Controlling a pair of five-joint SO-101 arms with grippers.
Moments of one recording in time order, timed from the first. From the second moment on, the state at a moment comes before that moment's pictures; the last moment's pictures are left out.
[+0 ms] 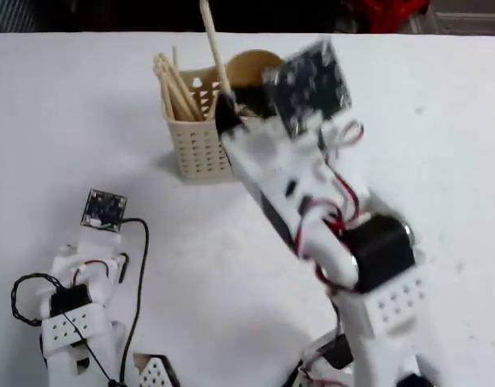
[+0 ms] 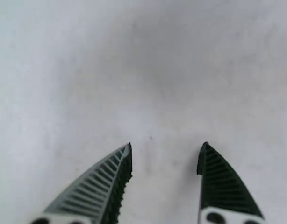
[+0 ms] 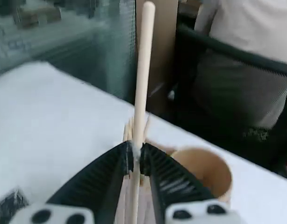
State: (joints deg) left arm -27.9 -66.1 92.5 40.0 -32.8; right arm -33.8 -34.2 -5.3 61.5 6.2
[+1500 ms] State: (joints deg) left arm -27.9 -66.1 92.5 40.0 -32.8; right arm -28.6 -16.7 -19.2 71.9 21.4
